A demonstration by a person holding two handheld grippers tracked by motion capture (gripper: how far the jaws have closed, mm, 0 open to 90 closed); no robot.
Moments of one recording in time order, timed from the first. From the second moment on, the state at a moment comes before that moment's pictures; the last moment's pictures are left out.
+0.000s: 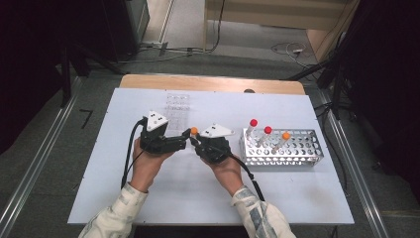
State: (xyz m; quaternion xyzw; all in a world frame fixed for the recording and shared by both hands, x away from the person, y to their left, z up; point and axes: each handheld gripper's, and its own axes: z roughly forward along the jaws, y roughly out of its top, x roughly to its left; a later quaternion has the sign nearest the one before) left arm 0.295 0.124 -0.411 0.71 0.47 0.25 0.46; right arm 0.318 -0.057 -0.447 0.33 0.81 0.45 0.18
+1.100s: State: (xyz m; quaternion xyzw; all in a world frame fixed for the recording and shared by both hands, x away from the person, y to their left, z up) left arm 0.291 0.121 -0.413 0.73 0.44 0.24 0.47; right arm 0.312 -0.041 -0.440 0.30 0.82 0.46 0.15
